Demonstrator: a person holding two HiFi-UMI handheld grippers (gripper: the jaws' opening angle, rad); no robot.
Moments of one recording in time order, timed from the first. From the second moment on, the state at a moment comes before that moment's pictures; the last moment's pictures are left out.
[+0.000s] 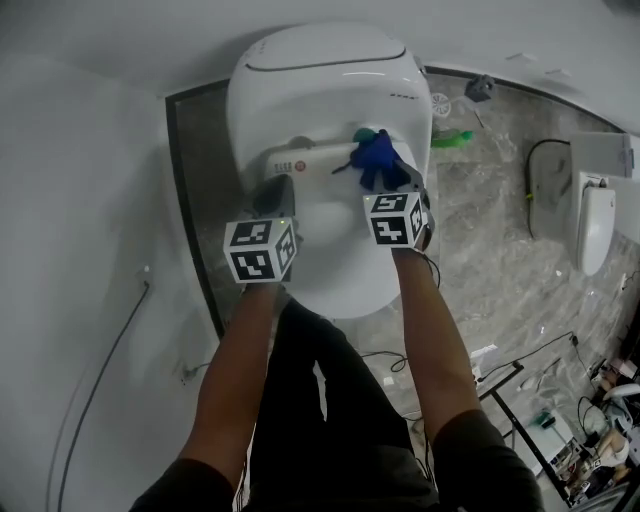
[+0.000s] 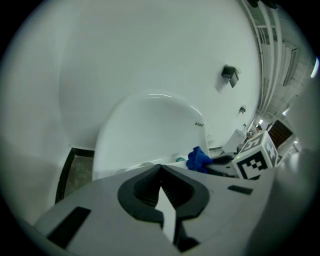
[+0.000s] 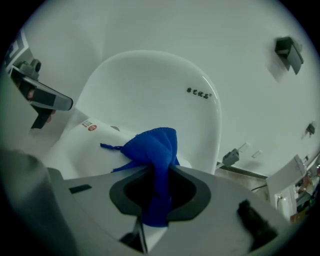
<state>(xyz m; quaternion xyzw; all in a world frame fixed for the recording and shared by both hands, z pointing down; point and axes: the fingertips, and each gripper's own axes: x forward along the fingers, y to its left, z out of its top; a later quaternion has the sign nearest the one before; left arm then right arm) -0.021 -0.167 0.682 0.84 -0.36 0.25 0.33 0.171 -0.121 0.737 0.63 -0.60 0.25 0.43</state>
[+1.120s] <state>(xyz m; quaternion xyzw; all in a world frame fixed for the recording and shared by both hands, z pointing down) -0.111 -0.106 0.708 0.78 -0.43 0.25 0.39 0.030 -0.096 0.688 0.62 -0.65 0.26 0.34</state>
